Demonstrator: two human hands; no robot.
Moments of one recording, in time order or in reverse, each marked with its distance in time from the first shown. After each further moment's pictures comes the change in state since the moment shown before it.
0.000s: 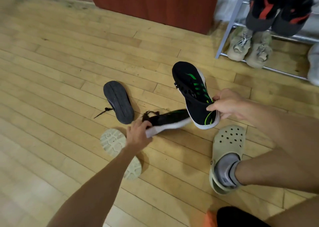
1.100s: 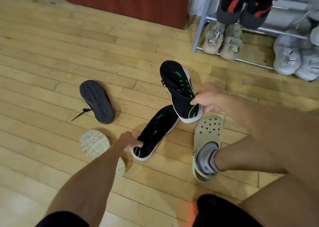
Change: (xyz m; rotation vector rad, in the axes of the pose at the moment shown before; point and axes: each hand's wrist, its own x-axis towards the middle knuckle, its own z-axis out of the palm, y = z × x) left_hand 0.012 0.015 0.026 -0.297 -0.571 -0.405; right_hand -0.003 0.016 -0.008 -0.011 0.047 0.042
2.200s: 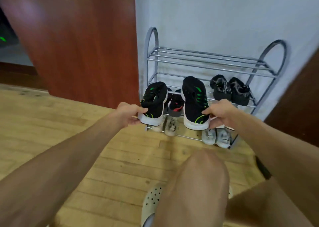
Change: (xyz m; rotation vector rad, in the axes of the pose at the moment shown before) left_hand -0.256 0.331 -0.110 -0.781 0.152 0.642; right_hand -0.136 0.047 -0.294 0.438 0.434 -0.101
